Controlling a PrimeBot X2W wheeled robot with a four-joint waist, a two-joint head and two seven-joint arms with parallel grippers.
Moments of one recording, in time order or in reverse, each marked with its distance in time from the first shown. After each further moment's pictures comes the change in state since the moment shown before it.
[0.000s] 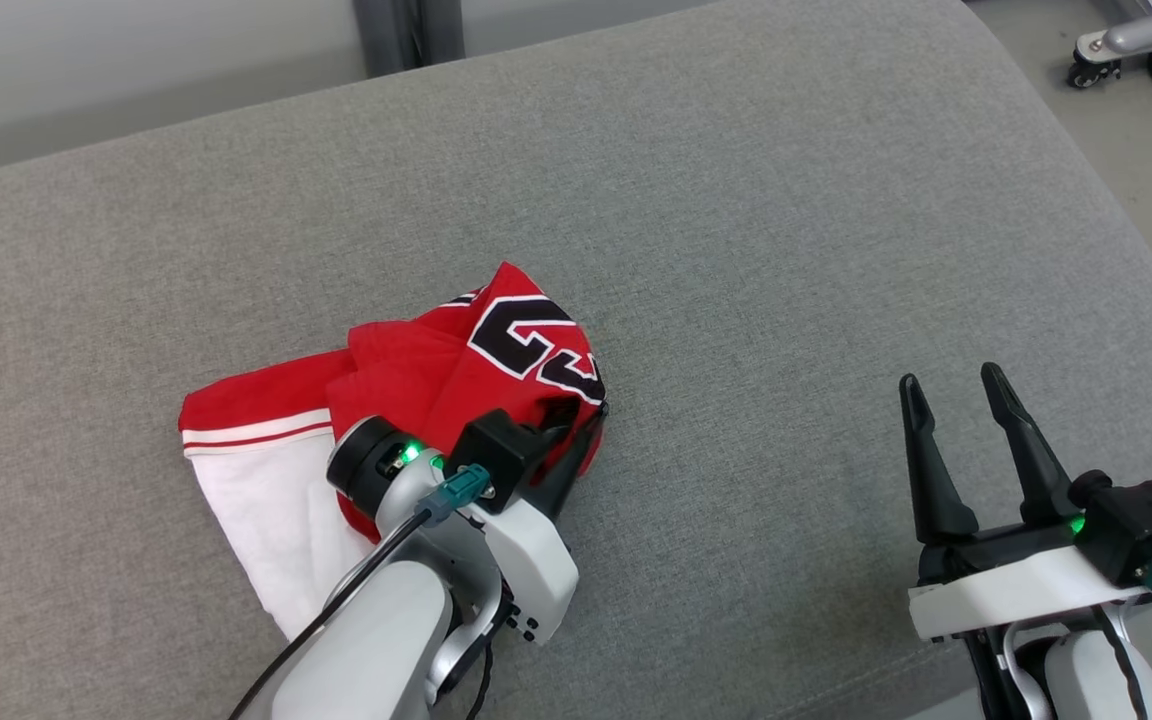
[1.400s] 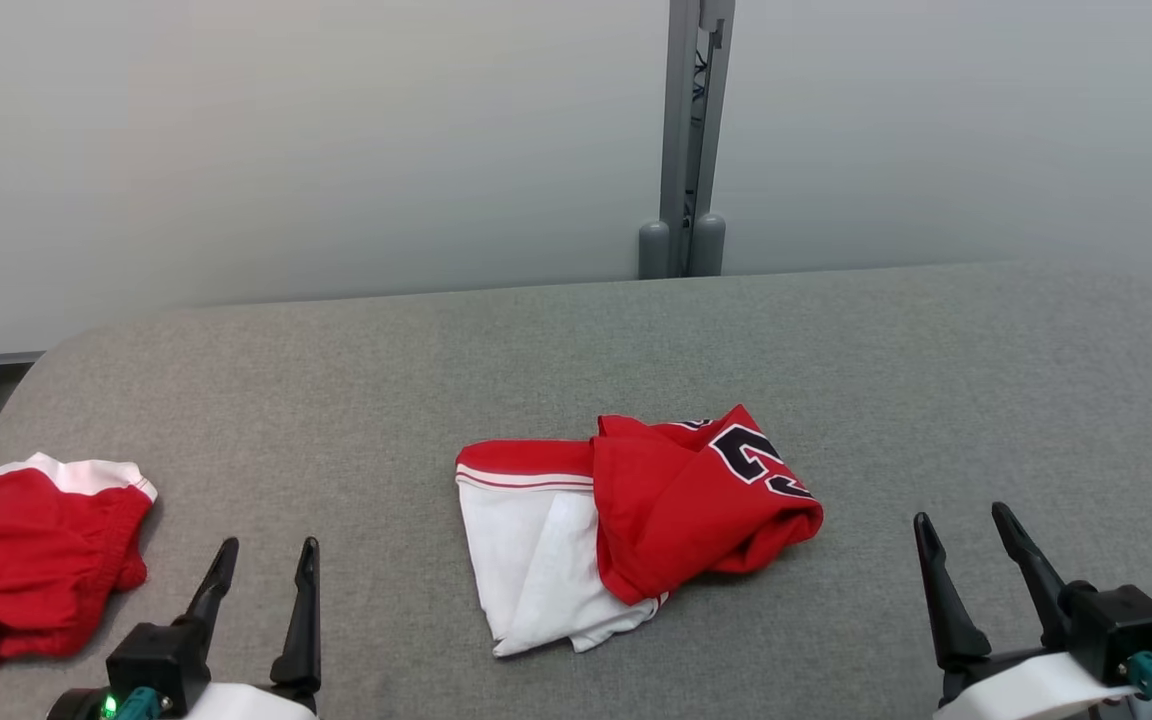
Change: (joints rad) left arm 0.458 0.187 0.307 -0.167 -0.195 0.258 -0.238; right arm 0.167 0.001 -0.052 0.038 -0.086 0.000 0.063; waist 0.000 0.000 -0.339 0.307
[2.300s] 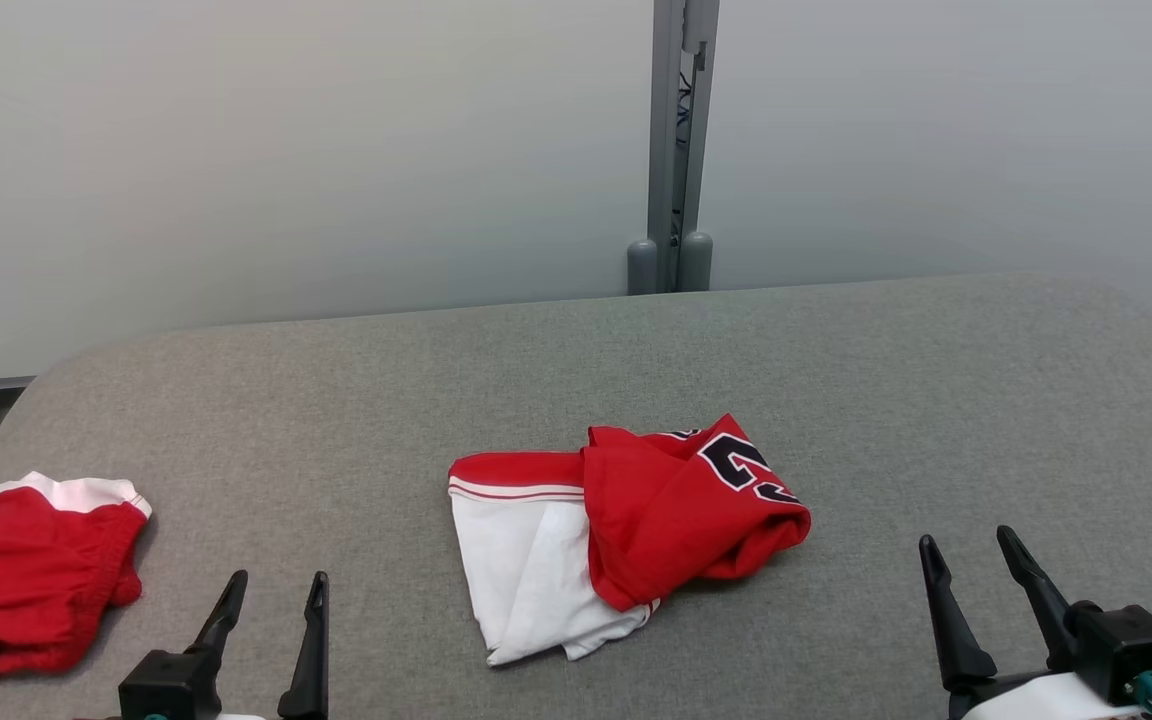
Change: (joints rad) left arm 0.079 0.029 -0.029 -0.096 0.010 0.043 0.060; right arm 0.049 0.000 -0.007 -0.024 0.007 0.000 0.019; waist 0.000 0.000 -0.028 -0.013
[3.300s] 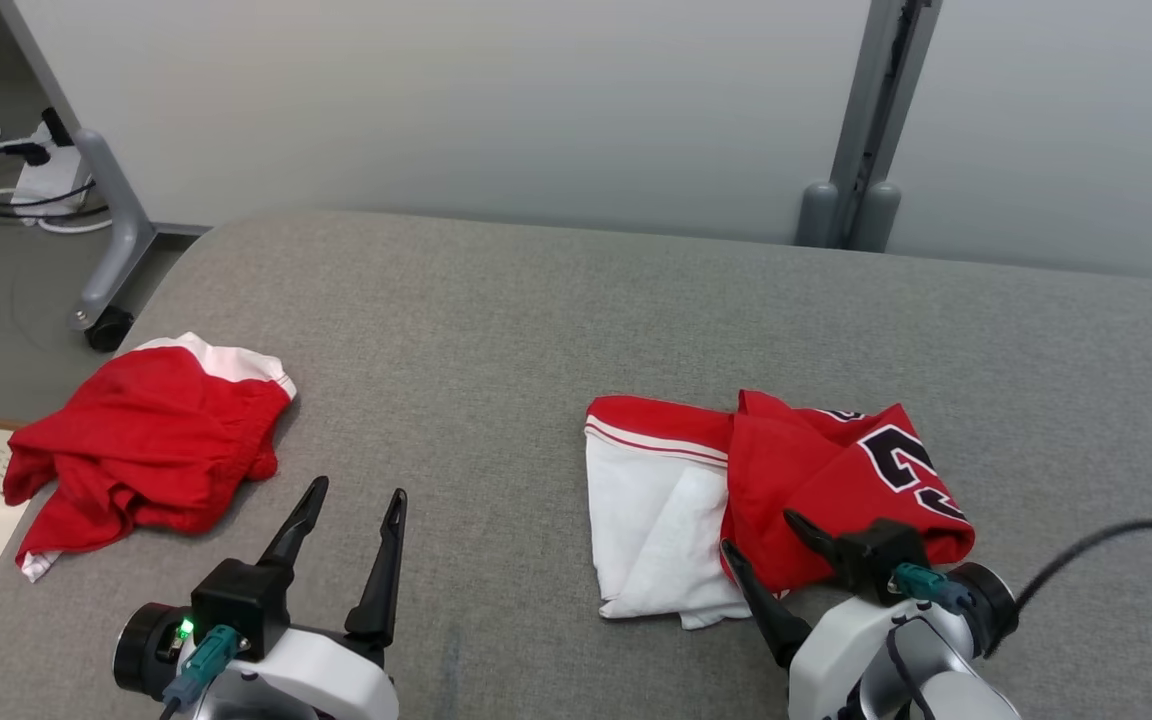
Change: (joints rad) left arm -0.174 -0.024 -0.092 0.059 0.020 -0.071 -0.006; right arm -0.252 -0.020 0.364 0.230 0.058 0.000 0.128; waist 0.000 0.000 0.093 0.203
